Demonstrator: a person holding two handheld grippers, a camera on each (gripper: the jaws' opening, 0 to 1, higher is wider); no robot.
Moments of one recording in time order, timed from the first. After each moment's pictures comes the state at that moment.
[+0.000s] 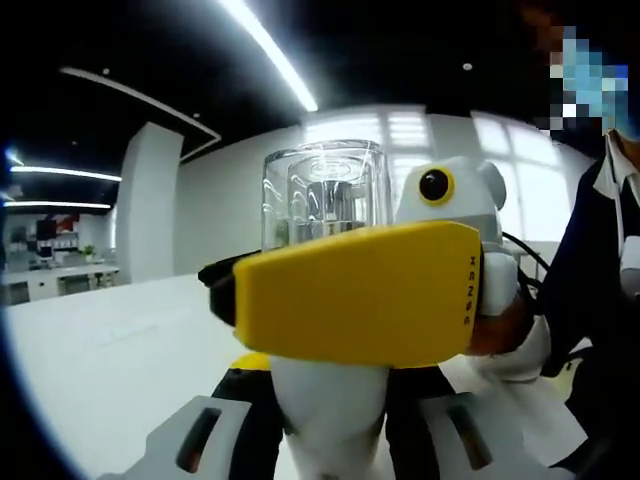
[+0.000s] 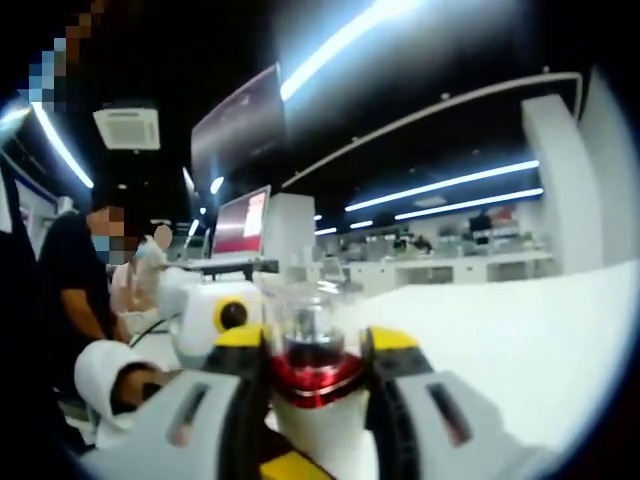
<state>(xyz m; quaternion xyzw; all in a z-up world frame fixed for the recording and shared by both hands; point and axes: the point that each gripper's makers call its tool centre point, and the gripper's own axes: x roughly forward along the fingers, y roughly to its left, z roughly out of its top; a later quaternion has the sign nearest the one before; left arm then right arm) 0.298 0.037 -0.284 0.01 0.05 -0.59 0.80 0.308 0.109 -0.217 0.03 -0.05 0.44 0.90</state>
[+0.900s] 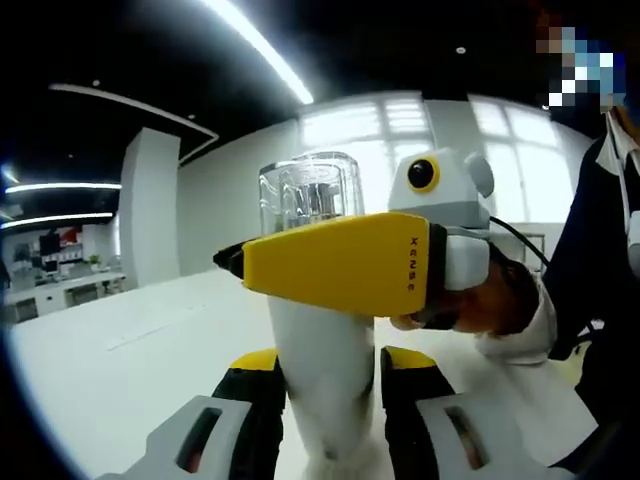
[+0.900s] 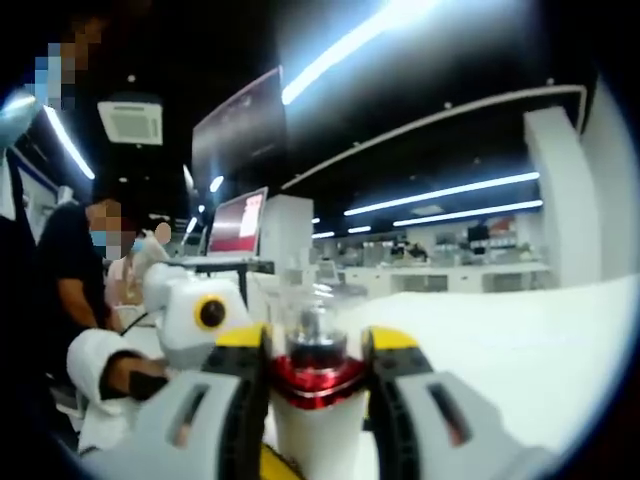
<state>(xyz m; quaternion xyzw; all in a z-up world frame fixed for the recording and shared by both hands) 0.299 0.040 -0.291 0.04 0.05 -0.58 0.81 0.315 0.093 -0.216 0.01 -0.07 0.43 0.90</state>
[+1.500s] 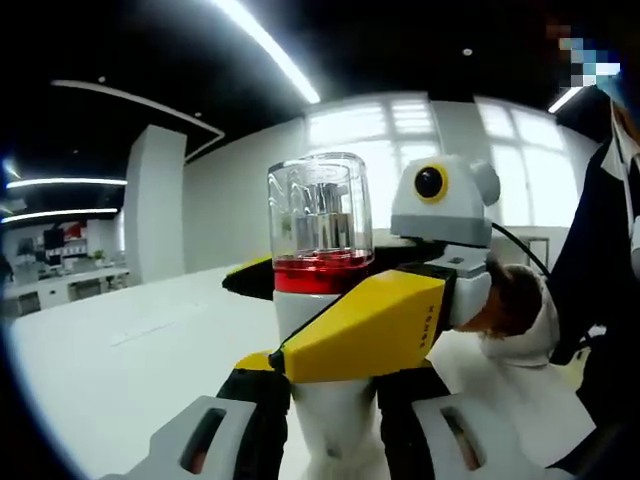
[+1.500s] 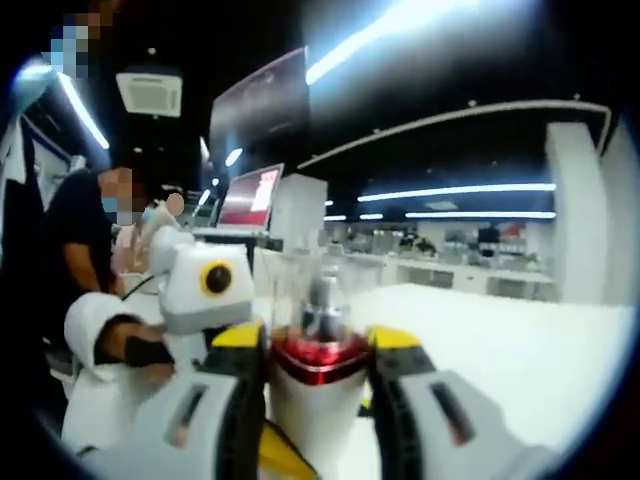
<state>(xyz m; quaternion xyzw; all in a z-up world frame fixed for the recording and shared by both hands) 0.306 0.043 -0.290 0.03 0.05 -0.57 0.82 0.316 0.096 -0.234 -0.05 -0.05 0.45 0.89</state>
